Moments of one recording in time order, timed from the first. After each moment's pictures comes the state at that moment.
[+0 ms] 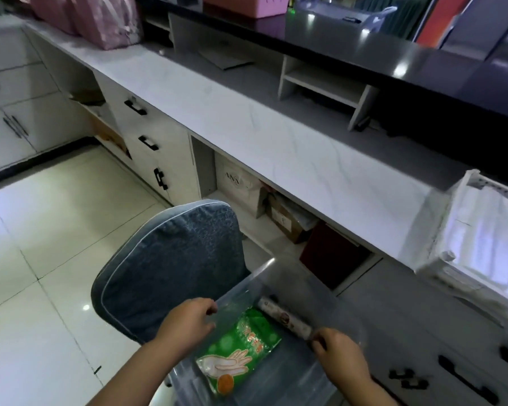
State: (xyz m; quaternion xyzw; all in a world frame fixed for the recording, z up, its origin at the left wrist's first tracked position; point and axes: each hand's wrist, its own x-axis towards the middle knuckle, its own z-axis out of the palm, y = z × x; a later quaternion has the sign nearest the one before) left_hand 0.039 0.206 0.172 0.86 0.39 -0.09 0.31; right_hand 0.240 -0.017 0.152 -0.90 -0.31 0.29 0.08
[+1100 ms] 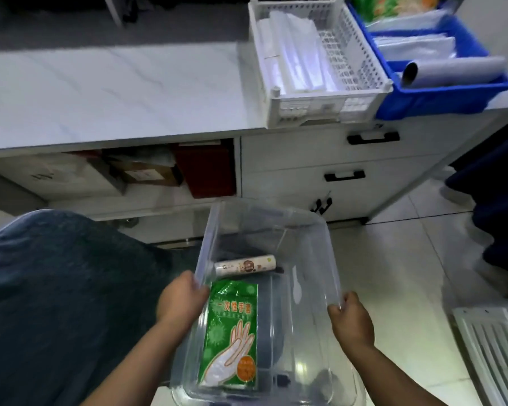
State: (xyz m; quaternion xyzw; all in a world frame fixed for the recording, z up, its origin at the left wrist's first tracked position) left_hand 0.121 0.144 0.087 0.92 0.23 -0.18 0.24; right_hand 0.089 -0.163 0.063 -0.90 0.30 0.14 0.28
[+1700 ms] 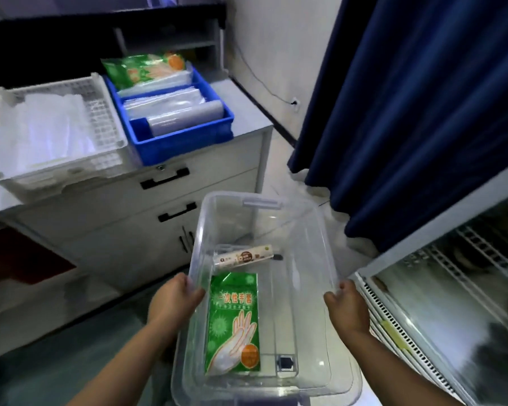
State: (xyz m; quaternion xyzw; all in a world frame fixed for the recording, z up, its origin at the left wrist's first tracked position) left_hand 0.145 -0.273 0.165 0.94 0.00 -0.17 0.28; right_hand 0.018 -0.565 0.145 -0.84 0.43 -0.05 0.32
